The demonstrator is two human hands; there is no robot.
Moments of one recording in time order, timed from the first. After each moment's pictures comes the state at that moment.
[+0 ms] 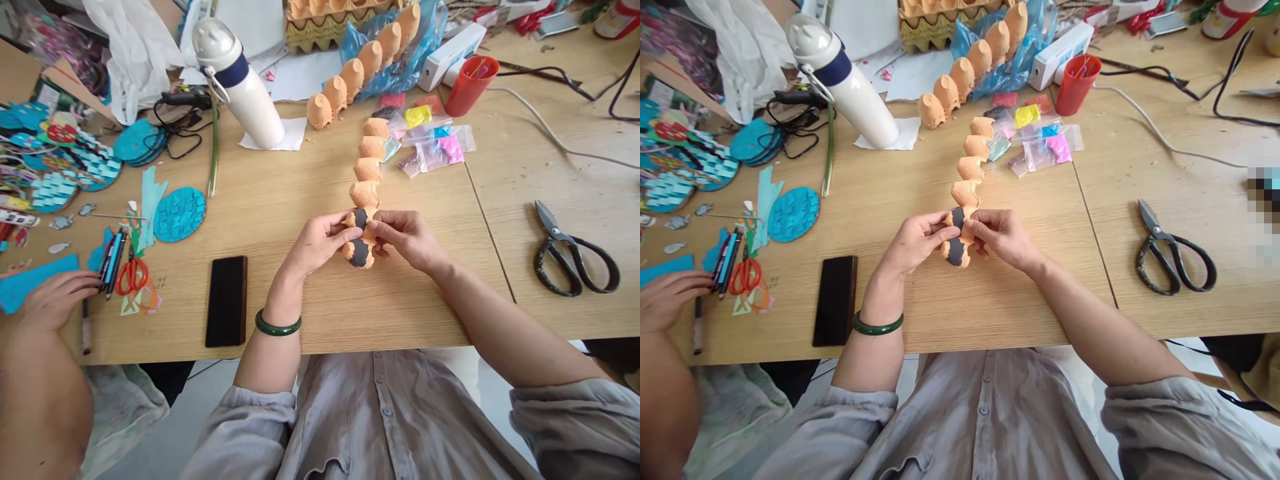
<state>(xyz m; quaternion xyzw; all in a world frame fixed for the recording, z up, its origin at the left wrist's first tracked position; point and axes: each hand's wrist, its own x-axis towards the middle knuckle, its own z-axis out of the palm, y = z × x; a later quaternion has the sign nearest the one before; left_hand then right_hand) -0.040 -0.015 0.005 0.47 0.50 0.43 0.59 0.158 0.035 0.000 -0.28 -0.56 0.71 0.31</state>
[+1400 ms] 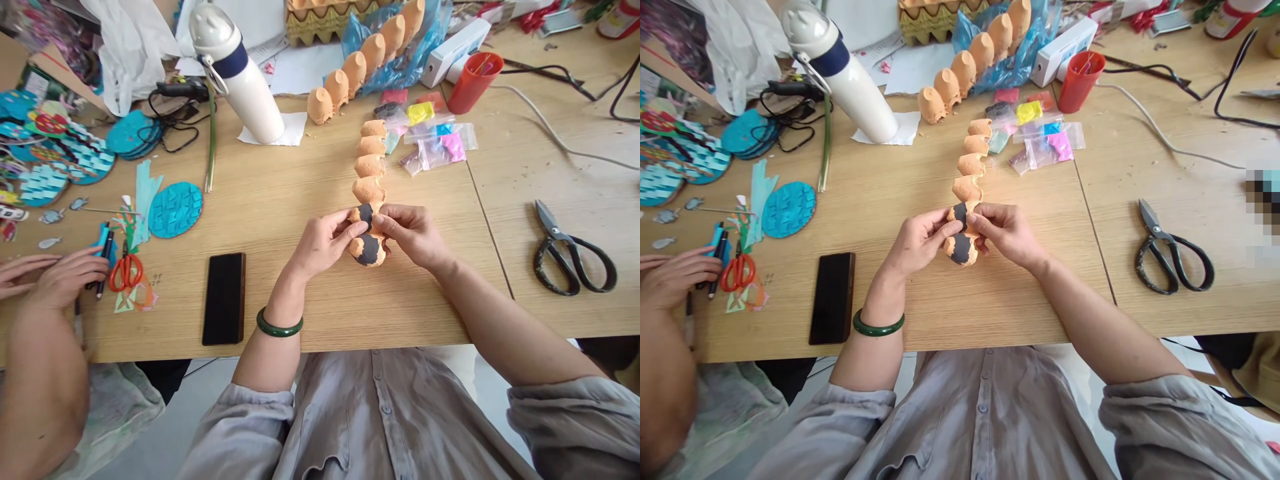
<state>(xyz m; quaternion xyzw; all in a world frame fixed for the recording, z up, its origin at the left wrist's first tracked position) -0.033 -0.019 0.011 0.57 0.52 0.41 0.48 0.159 0.035 -0.002 -0.26 -0.56 0.70 0.35</state>
